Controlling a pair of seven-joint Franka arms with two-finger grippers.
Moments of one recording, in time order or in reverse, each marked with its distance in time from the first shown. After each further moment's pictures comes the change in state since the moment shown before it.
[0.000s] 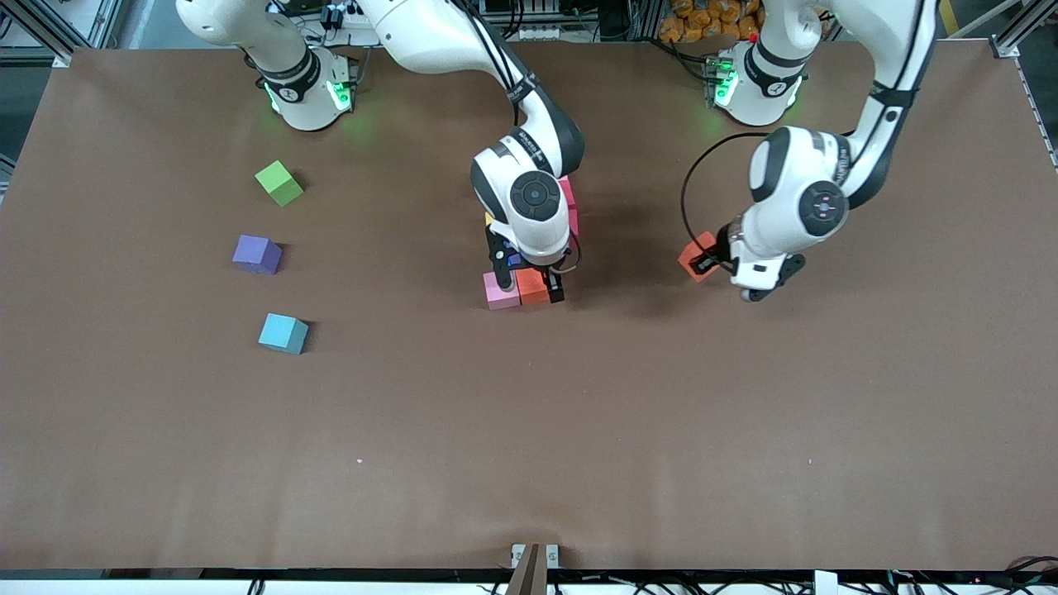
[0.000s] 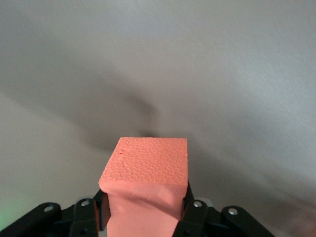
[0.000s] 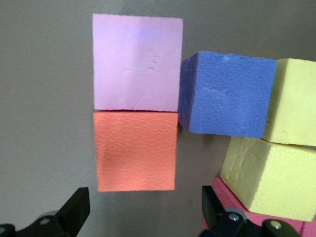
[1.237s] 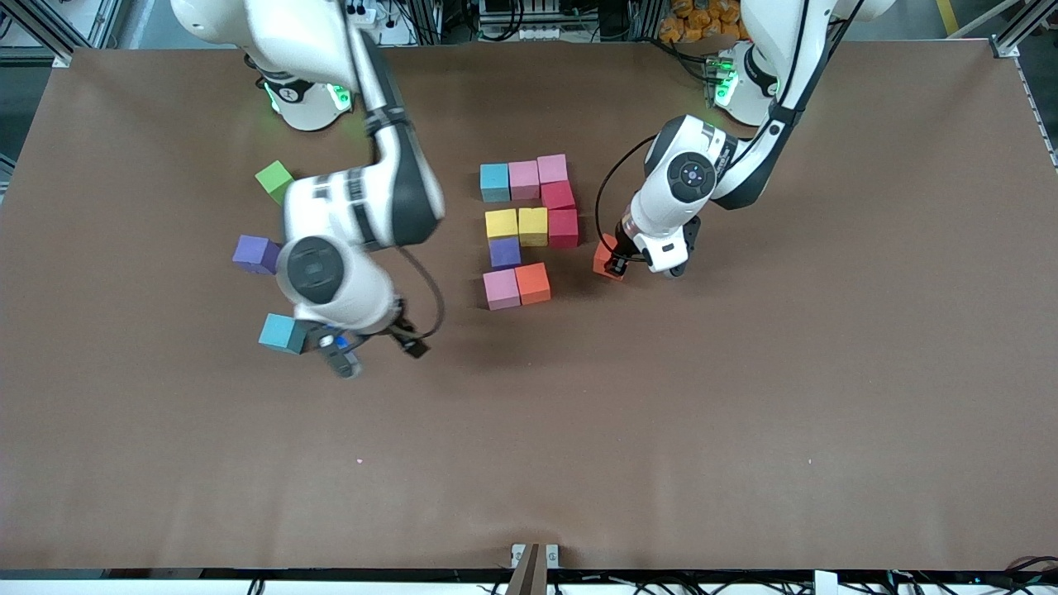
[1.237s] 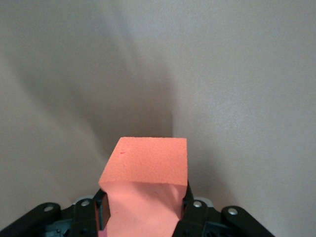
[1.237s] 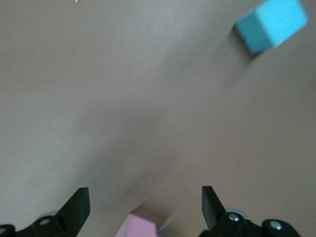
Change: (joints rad) left arm -0.165 0.129 -0.113 0.054 -0.016 0.292 -0.760; right arm -0.190 -0.119 -0.406 0.017 0.053 -0.398 -1.010
